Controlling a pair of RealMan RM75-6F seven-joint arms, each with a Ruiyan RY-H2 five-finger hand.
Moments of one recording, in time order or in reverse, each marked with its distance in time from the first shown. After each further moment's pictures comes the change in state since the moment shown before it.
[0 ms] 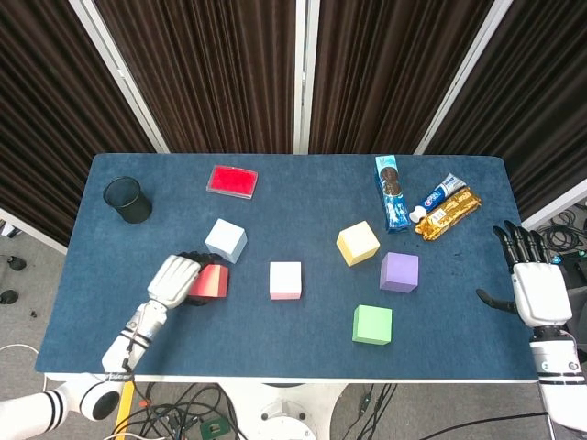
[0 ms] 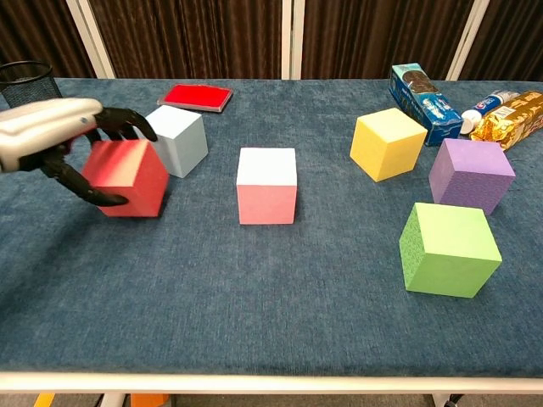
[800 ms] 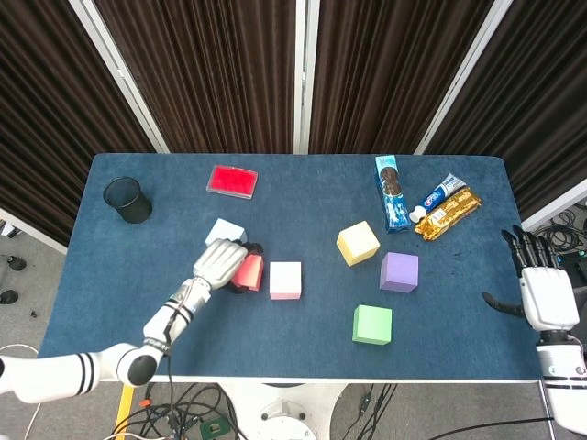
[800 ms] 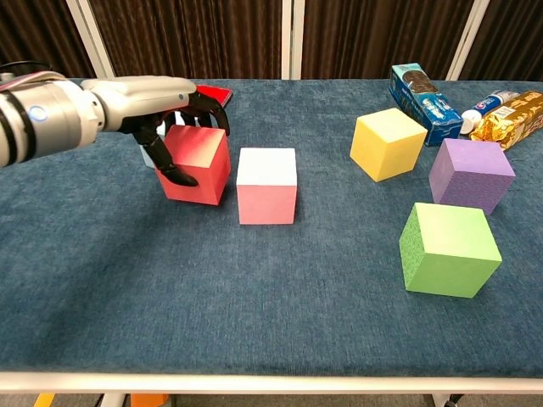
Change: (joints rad) left arm -0.274 -0.001 -0.105 -0.120 -0.415 -0.204 0.319; right arm -0.018 -0.006 -0.013 0.043 0.006 0.006 0.060
